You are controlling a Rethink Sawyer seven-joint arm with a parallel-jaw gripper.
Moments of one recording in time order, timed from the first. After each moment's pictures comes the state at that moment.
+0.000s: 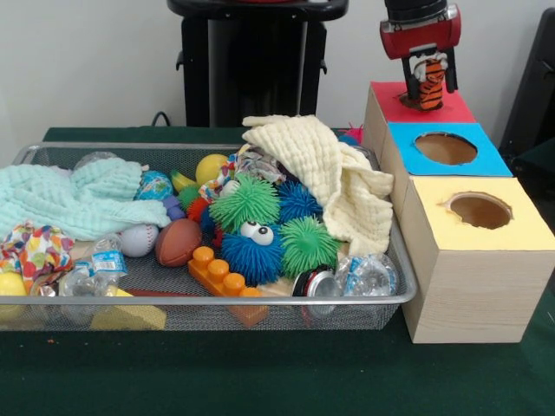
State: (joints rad) arm -0.38 -0.85 0.49 2.44 0.15 -0.05 1.78
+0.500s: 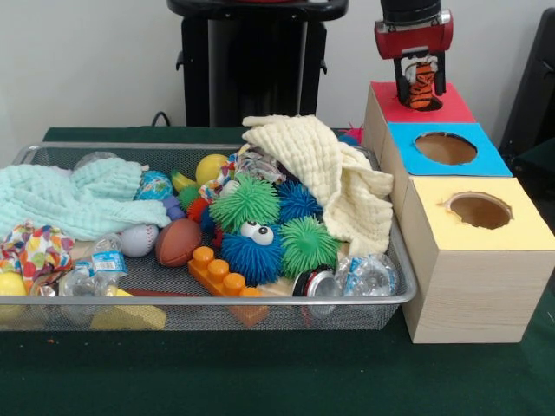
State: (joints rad) arm -0.29 -0.85 0.38 2.44 0.15 -0.05 1.78
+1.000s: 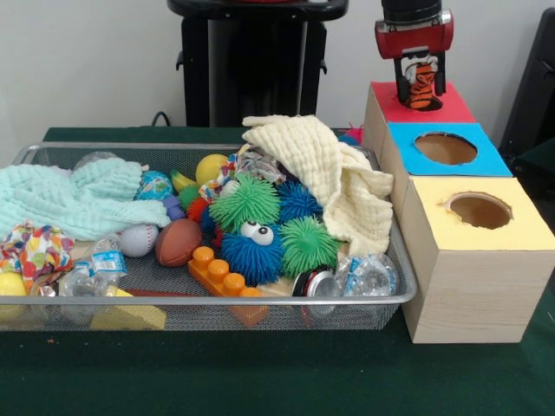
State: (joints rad) arm -0.28 -0.85 0.37 2.44 0.15 -0.05 1.78
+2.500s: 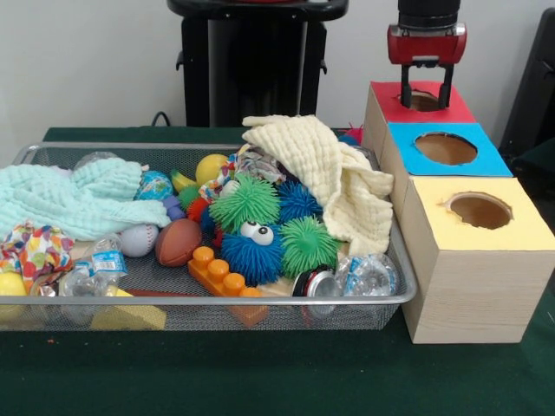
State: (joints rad) arm -0.02 -0.84 0.13 2.32 0.25 -0.02 1.78
